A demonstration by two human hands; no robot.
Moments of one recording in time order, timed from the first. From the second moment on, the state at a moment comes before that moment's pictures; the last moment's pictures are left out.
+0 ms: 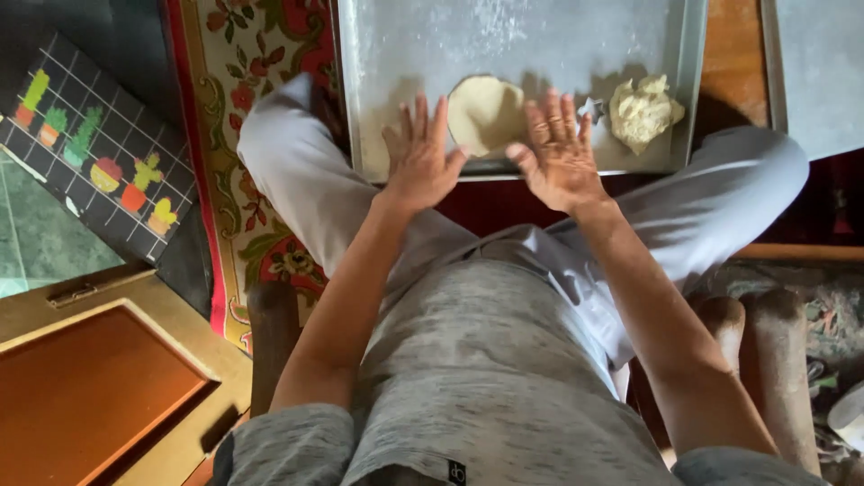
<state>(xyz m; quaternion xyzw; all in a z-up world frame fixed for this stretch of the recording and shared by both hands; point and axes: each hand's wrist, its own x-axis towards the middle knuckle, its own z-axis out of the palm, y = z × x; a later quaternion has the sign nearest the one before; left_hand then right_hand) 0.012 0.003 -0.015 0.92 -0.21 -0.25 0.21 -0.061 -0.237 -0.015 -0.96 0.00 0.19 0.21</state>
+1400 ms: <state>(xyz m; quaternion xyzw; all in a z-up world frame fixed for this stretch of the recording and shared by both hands) 0.114 -0.055 0.000 0.89 -0.23 -0.30 0.23 0.036 -0.255 -0.016 -0.93 0.08 0.21 0.30</state>
